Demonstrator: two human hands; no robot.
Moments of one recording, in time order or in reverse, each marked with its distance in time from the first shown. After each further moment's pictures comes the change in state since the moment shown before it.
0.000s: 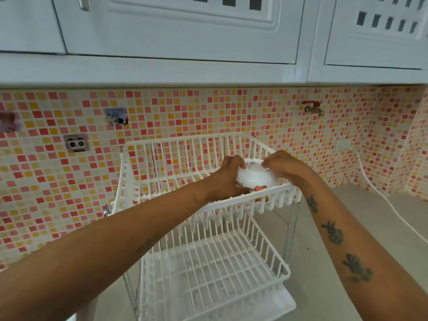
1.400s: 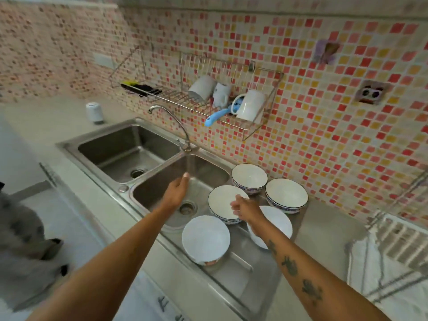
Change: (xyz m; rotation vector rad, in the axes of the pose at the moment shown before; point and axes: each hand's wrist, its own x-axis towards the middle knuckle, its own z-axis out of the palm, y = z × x) left_hand -0.563 -0.268 -0.070 -0.464 1.130 -1.302; right_hand -0.254 -0.131 0.569 0.120 -1.081 -0.092
